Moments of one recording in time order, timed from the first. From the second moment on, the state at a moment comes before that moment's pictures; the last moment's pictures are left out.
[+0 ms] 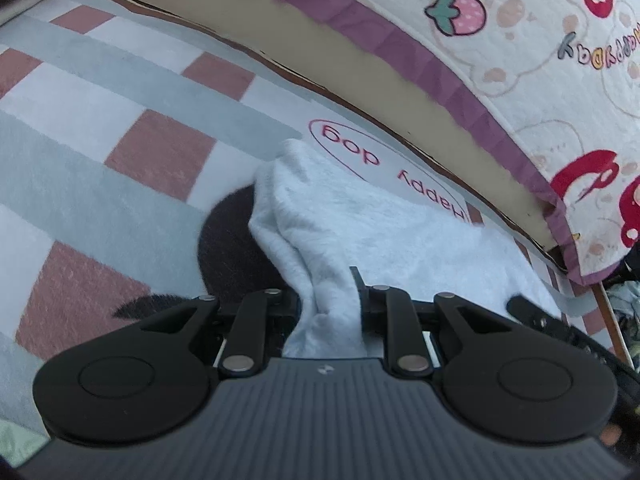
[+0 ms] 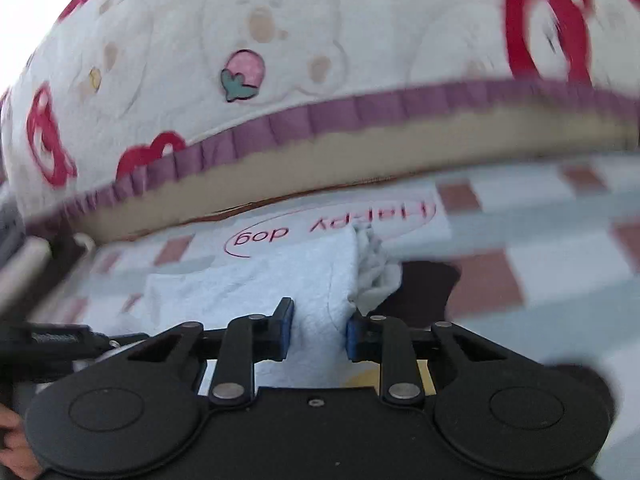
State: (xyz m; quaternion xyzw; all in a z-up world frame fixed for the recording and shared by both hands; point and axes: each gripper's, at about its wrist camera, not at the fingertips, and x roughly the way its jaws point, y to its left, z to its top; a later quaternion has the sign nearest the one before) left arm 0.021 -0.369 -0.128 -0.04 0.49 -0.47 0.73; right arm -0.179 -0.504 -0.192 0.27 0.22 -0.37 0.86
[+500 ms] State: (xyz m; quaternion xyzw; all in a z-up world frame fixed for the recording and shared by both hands) left arm 0.018 -0.367 -0.133 -0.03 0.49 -0.46 0.74; right arm -0.265 -0.511 -0.256 0.67 0.09 -0.33 0.66
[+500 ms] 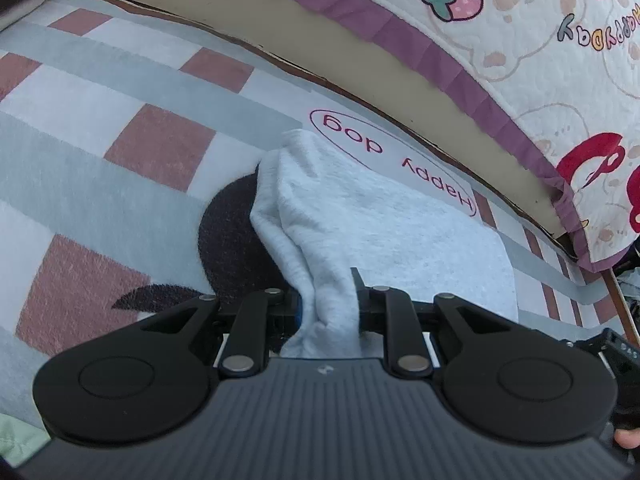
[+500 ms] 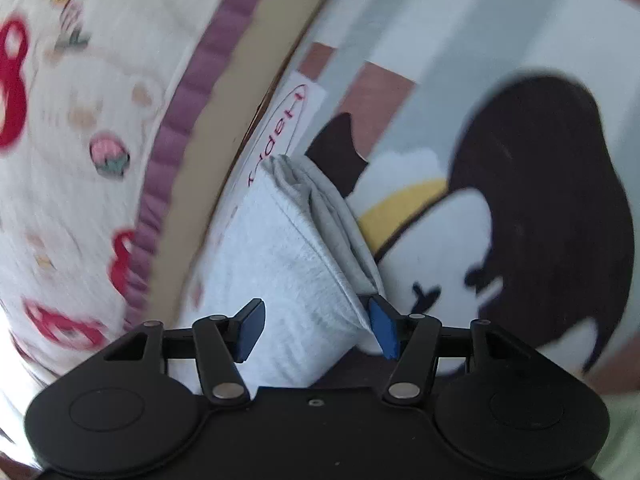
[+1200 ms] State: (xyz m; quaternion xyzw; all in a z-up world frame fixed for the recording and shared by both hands) left arm 0.045 -0.355 -0.149 -0.11 0.56 -0.46 0.68; right arm -0.231 -0.516 -0.276 0.67 0.06 -0.32 0.67
